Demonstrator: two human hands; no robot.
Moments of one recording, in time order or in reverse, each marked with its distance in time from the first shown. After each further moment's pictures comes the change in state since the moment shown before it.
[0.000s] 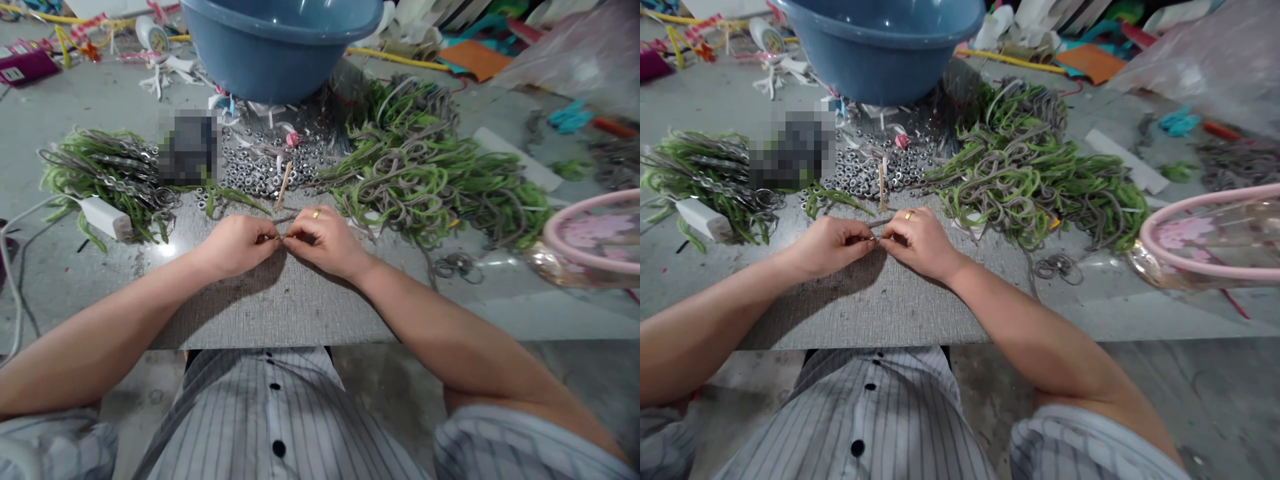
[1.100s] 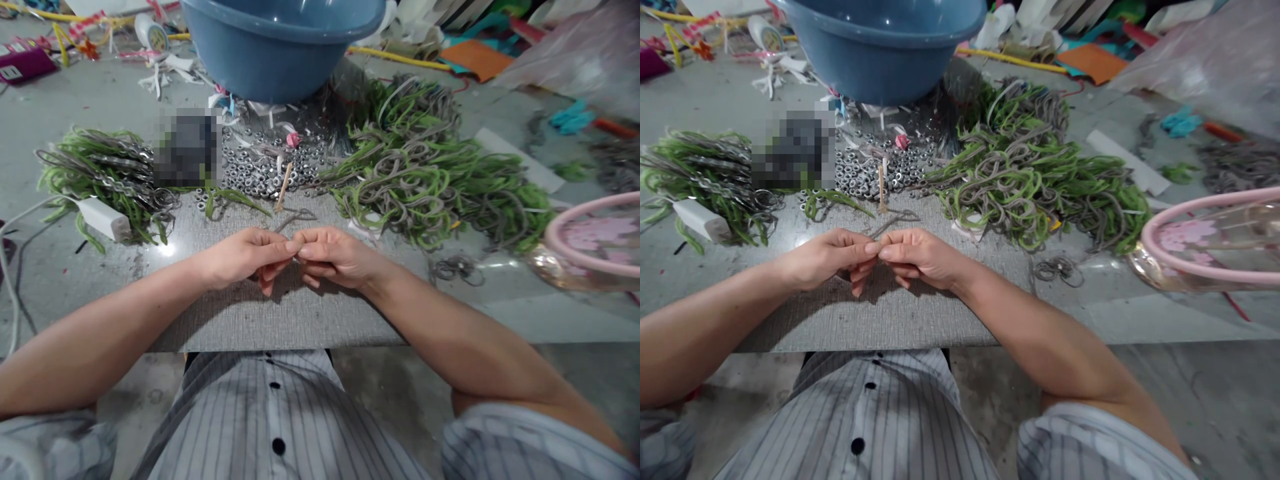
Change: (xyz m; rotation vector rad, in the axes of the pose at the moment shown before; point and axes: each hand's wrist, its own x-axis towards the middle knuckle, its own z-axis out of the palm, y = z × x) left_hand -0.008 0.011 0.004 -0.946 -0.398 -0.136; right_hand -0.001 -0.027 -0.010 1.446 -0.356 0.592
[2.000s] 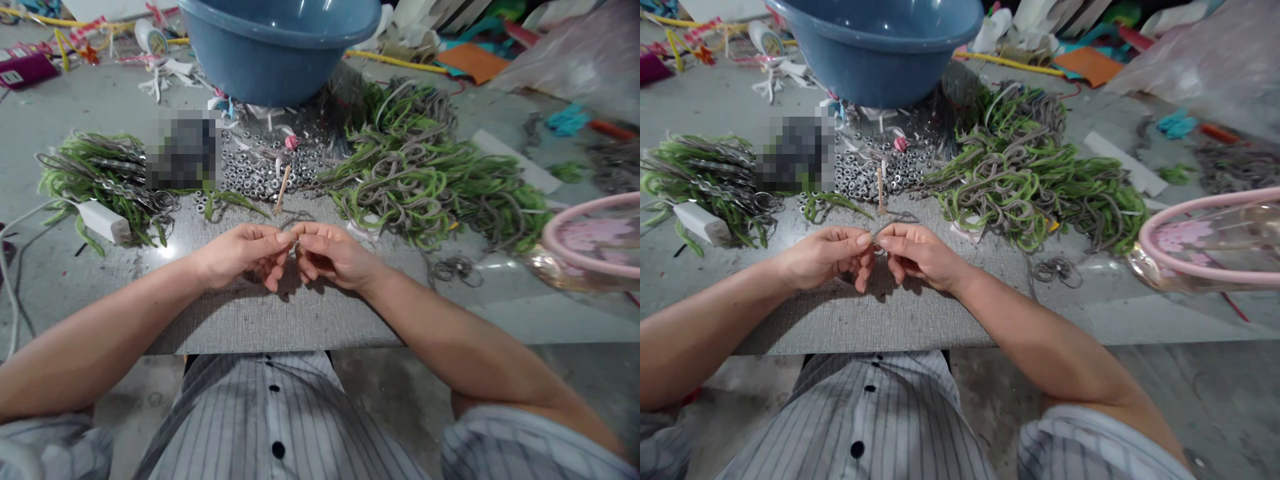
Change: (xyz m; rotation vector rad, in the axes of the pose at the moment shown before) left_hand 0.000 -0.003 -0.005 -0.182 0.019 0.004; right_hand 0.001 0.002 -0.002 -0.102 0.151 -0.042
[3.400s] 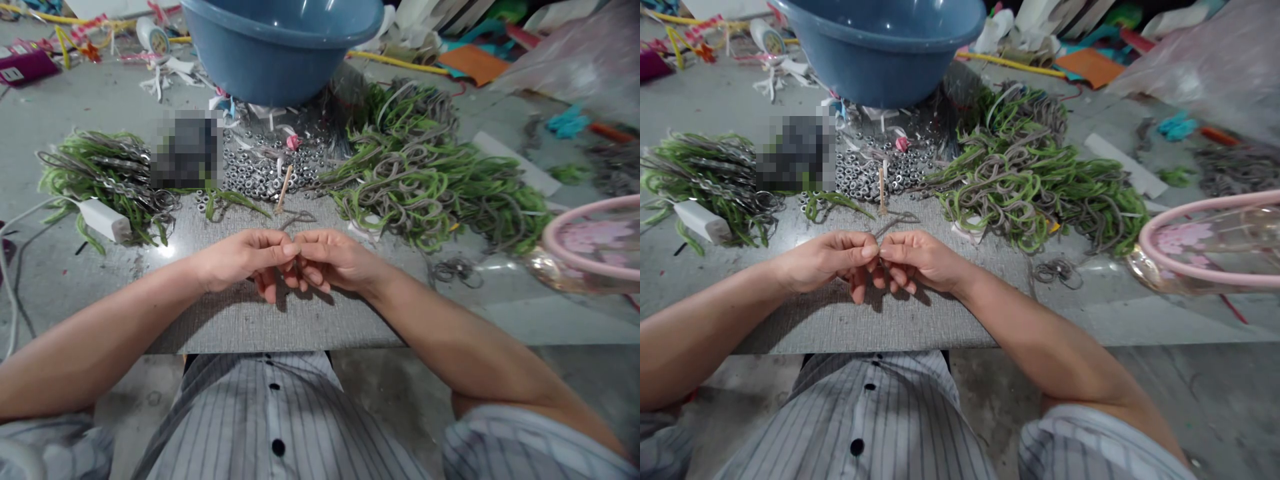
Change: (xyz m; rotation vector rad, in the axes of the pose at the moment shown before) left_hand -0.004 0.002 0.002 0.036 -0.090 -0.033; right_hand -0.003 -0.001 0.002 0.086 -0.143 0.031
